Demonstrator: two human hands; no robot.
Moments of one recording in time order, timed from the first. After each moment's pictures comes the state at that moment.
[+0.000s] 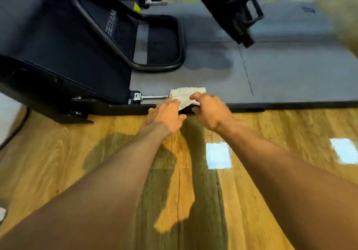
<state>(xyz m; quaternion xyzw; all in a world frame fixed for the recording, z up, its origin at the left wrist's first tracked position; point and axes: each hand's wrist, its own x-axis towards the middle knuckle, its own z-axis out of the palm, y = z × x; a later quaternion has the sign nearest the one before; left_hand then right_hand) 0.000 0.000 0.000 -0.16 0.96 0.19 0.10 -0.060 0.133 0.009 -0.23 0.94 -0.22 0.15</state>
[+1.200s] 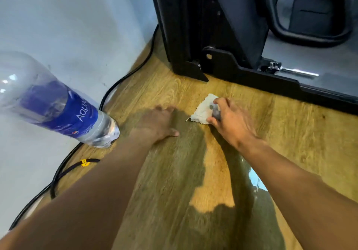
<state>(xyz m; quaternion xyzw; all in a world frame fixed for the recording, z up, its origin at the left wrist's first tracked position) 0.246 -0.235 -0.070 -0.33 0.90 0.13 0.23 0.107 -0.070 -0.099 -0.45 0.88 -0.15 0.09</state>
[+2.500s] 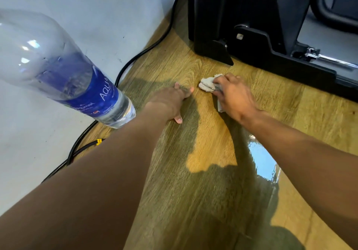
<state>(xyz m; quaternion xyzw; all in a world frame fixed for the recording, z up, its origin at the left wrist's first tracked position) 0.249 -0.268 -0.077 -0.26 0.92 0.04 0.30 0.108 -0.133 -0.111 -0.49 0.85 -0.16 0.08</state>
